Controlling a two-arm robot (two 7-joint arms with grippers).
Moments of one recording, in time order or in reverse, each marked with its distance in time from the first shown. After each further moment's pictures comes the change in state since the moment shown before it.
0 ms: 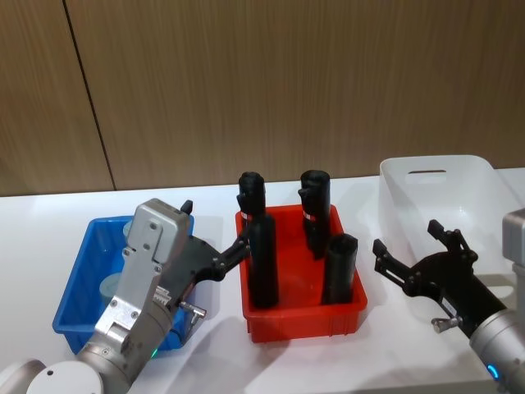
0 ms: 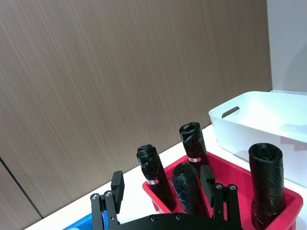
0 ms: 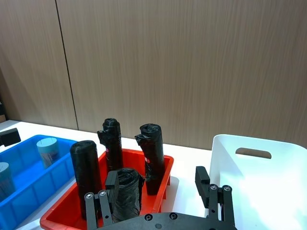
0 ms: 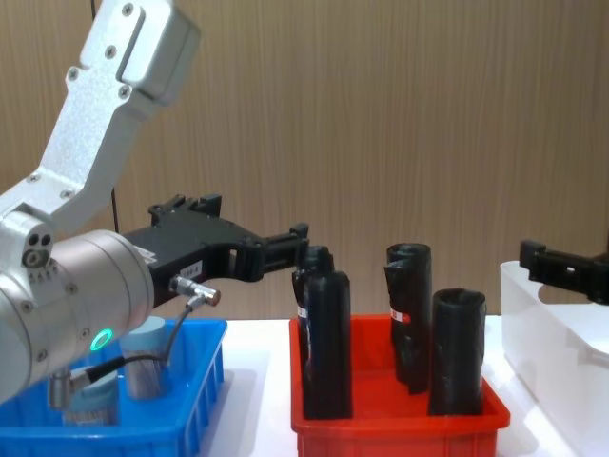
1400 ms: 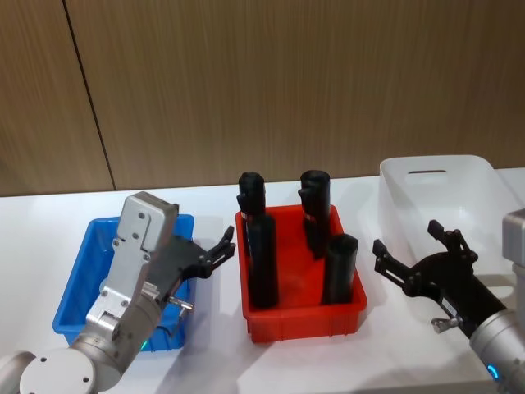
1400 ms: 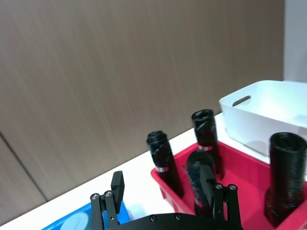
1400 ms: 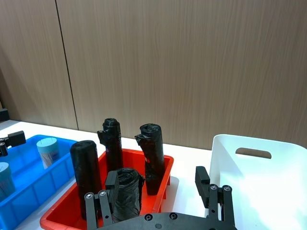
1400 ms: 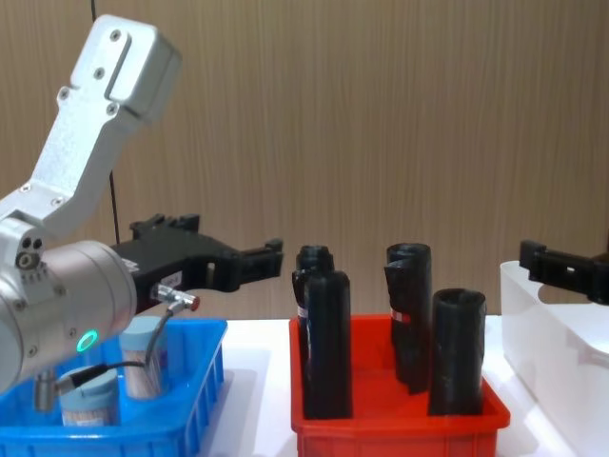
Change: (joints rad) left arm -0.028 -0.010 -0.026 0.056 -0.030 0.040 -0.010; right arm 0.000 0.000 0.000 0.000 0.000 0.000 0.000
